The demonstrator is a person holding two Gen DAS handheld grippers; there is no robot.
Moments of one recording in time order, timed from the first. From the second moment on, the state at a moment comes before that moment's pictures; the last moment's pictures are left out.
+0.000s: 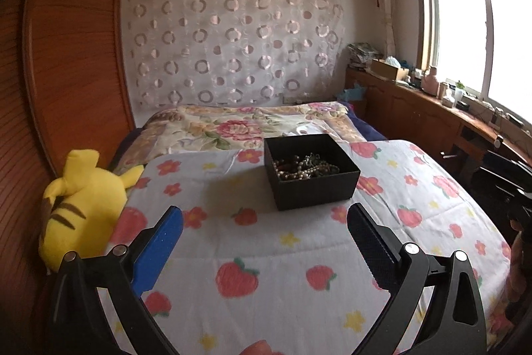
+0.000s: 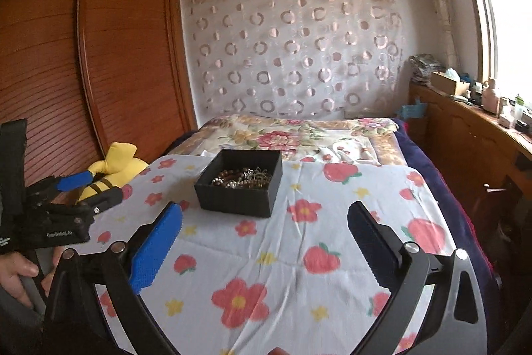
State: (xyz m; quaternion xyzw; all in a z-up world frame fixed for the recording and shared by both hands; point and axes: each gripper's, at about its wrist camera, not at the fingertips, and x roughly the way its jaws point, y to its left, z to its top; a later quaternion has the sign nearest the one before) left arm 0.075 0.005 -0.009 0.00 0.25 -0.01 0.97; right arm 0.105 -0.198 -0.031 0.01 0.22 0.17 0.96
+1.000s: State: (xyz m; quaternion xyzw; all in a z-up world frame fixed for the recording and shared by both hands) left arm 0.036 -0.003 0.004 0.00 0.22 -0.03 0.97; right arm 0.083 -0.199 -0.036 0.01 0.20 0.14 0.97
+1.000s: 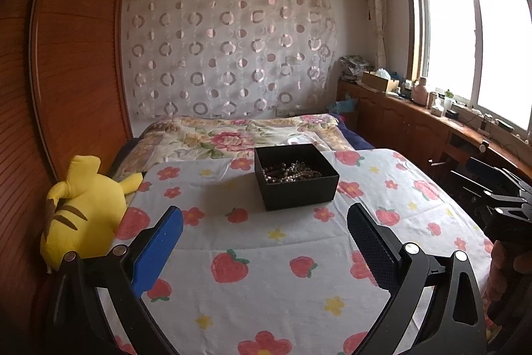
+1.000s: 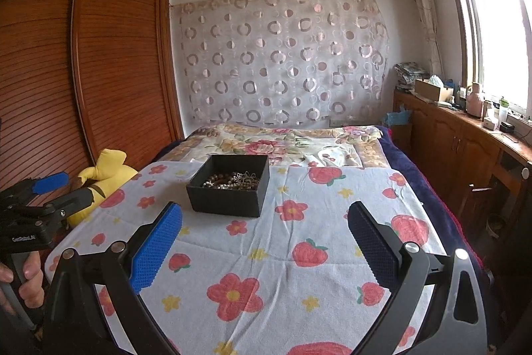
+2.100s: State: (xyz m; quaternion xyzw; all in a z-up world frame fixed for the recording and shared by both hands) left arm 0.035 -0.003 0.005 0.01 0.22 -0.03 0.97; right arm 0.084 -0.201 -0.036 0.01 0.20 0.14 0.97
